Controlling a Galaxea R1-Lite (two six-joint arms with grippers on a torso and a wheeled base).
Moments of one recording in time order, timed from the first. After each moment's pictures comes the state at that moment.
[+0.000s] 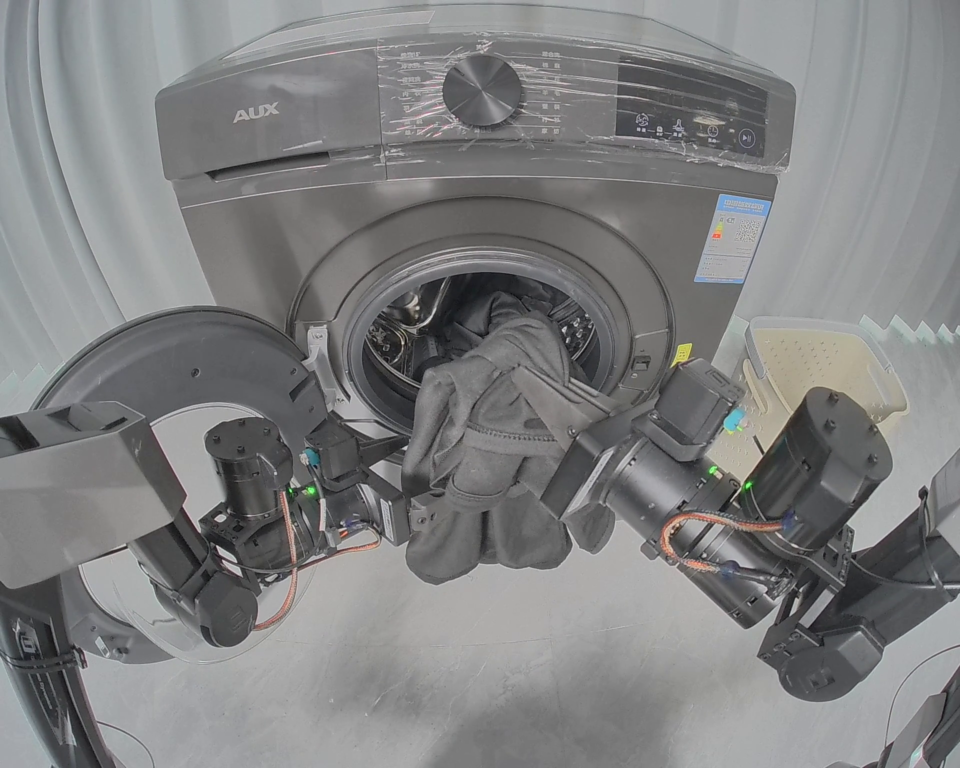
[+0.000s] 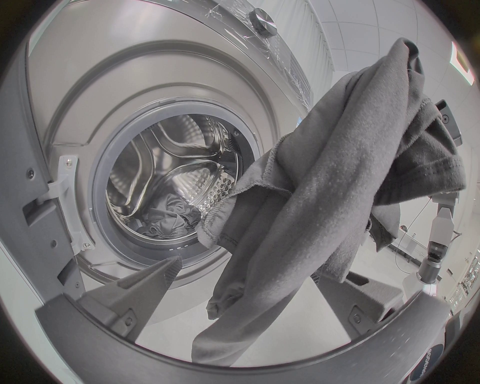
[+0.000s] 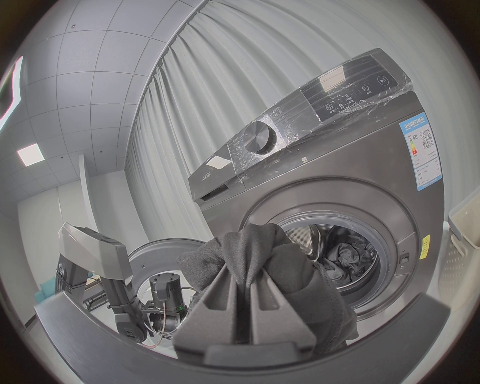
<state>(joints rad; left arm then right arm) -0.41 2.12 -0.66 -1.40 -0.39 -0.03 0.86 1.86 -0.69 -1.47 -0.14 0.18</state>
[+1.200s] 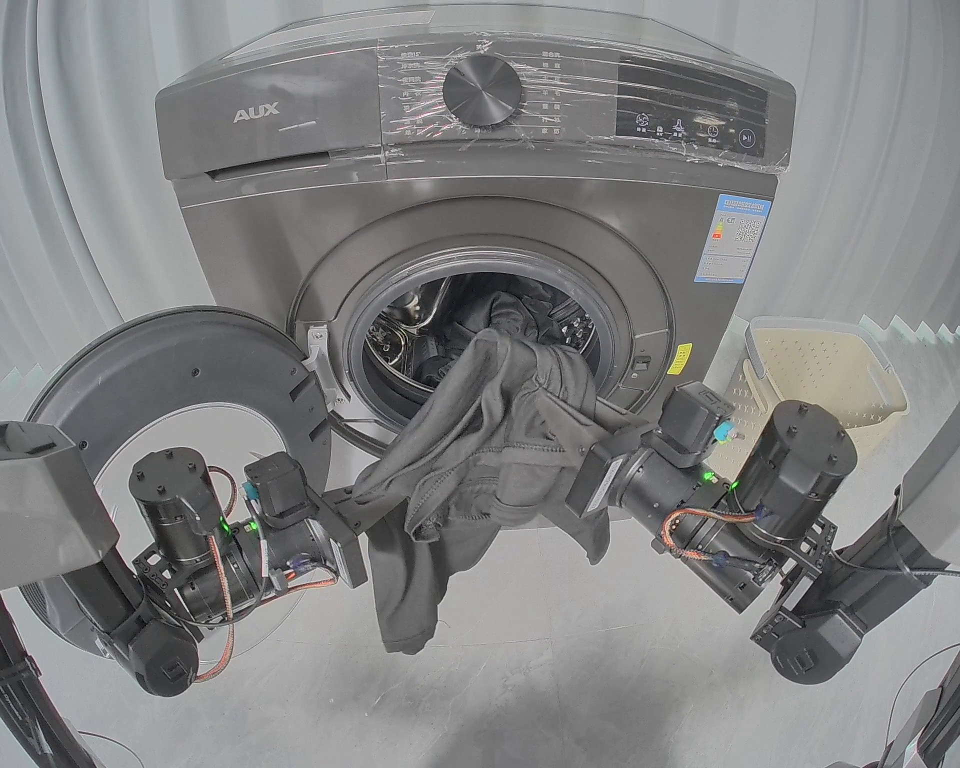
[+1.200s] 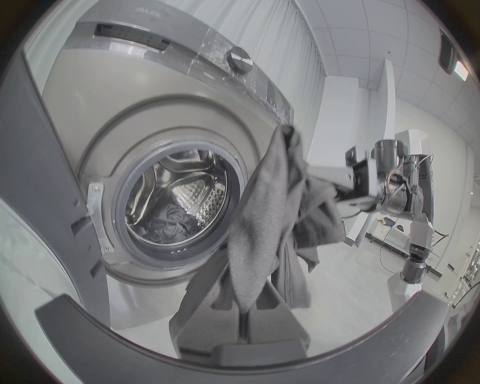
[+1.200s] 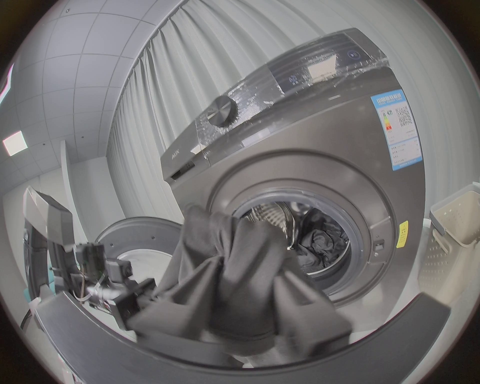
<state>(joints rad) -0.42 1.95 -0.37 -1.55 -0.40 -0.03 0.76 1.93 -0.65 -1.47 -0.13 0.18</state>
